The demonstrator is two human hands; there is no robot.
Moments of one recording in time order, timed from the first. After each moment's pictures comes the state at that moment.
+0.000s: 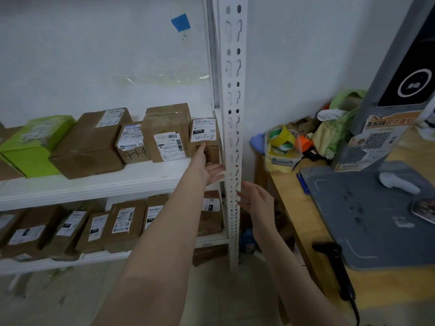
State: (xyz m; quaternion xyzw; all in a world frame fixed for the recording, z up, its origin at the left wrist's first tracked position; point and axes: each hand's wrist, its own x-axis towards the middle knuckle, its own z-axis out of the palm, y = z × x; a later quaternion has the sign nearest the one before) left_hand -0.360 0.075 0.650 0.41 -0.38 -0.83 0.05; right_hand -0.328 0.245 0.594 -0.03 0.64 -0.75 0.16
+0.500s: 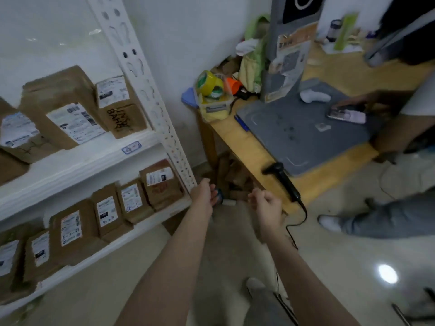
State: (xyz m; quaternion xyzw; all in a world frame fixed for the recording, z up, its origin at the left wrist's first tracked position) left_hand -0.292 0.231 0.490 0.46 -0.53 -0.71 -0.05; right_hand -0.250 0.387 0.474 0.23 0.69 -0.69 0.03
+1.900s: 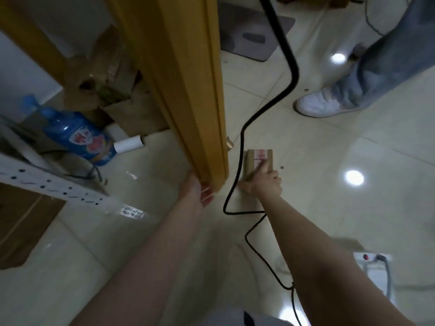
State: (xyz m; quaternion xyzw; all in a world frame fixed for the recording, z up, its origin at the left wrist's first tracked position) left_hand -0.316 0.412 -0.249 0.38 -0.62 -0.64 -0.27; right_hand -0.313 0.576 -0.351 0.40 0.84 -0.26 0.26
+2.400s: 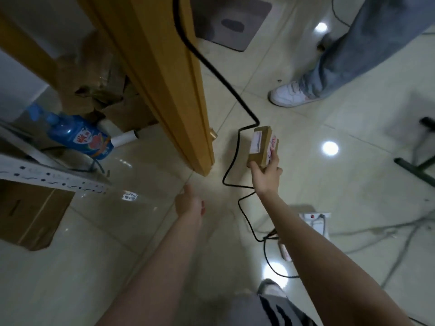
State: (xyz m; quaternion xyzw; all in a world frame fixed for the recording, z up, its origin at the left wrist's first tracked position) left_hand -0.242 0.412 -0.169 0.45 -0.65 -0.56 -0.25; right_hand -0.217 0.586 -0.216 0.47 0.69 -0.56 -0.03
